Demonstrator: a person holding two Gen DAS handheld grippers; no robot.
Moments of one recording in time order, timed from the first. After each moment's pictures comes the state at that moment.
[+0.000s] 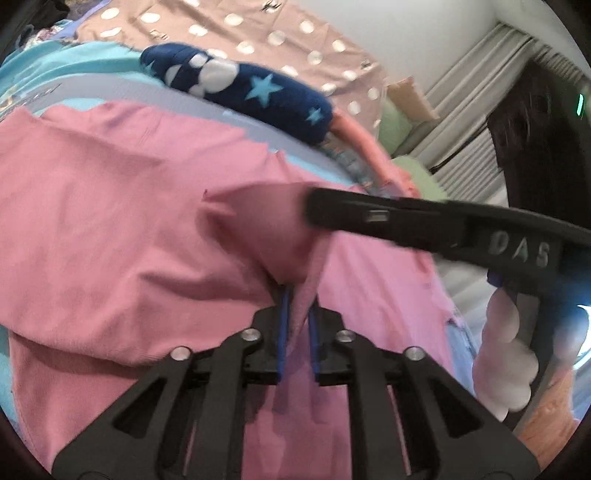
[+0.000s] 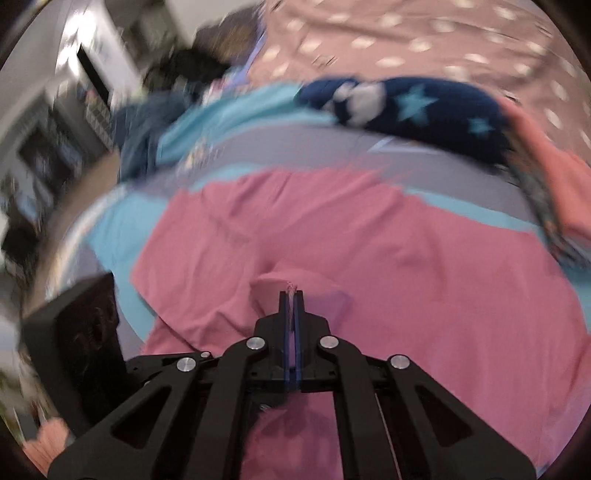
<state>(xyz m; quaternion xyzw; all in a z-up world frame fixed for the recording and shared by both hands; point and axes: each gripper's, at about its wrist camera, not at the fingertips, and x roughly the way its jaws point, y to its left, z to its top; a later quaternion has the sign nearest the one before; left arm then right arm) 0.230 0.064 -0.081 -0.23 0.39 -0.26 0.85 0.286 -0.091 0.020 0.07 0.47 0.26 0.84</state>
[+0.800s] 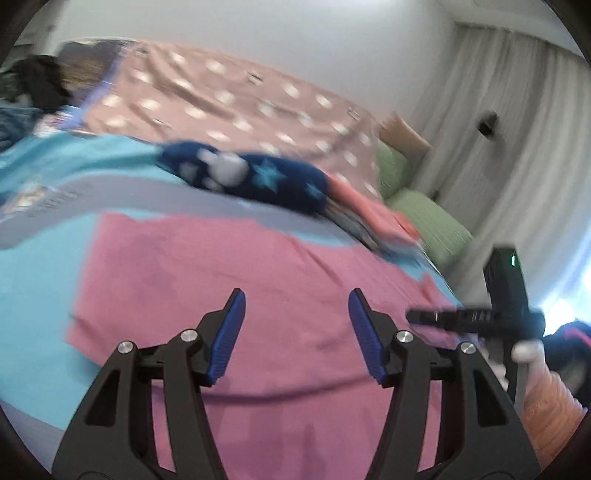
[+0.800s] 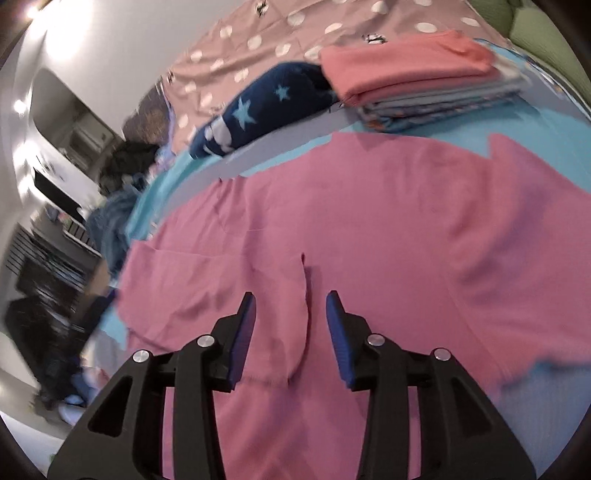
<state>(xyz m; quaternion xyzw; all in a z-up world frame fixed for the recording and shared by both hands) 0.197 0.111 -0.023 -0.16 0.28 -0.19 0.93 0.265 -0.219 -0.037 0.18 0.48 0.15 0.84</state>
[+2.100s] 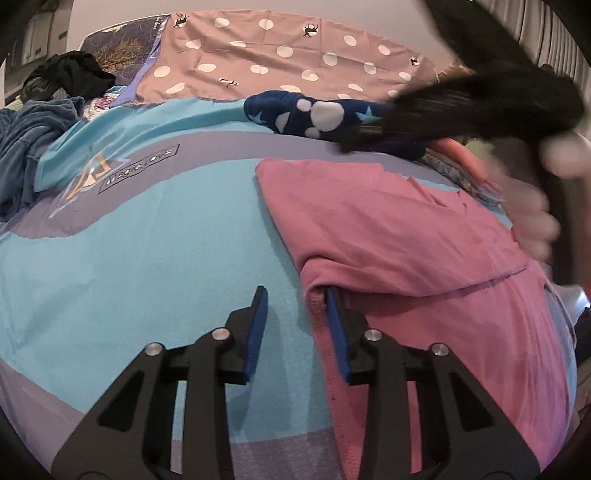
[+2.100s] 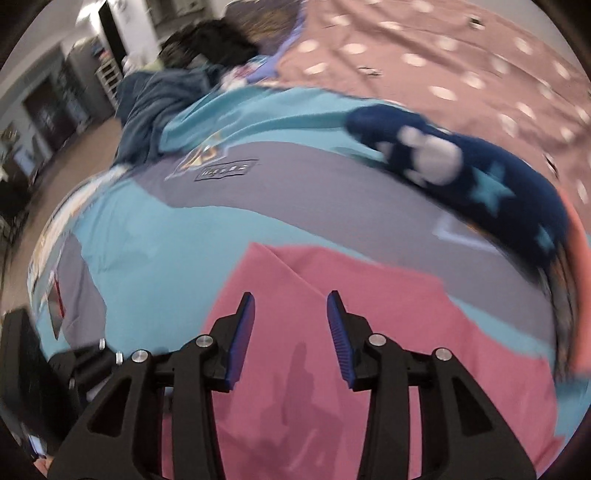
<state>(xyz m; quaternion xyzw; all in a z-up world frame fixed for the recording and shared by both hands) 0.210 0.171 -0.066 -0.07 0.39 -0.11 0.91 0.381 0.077 0.014 -0.11 0.49 0.30 0.81</state>
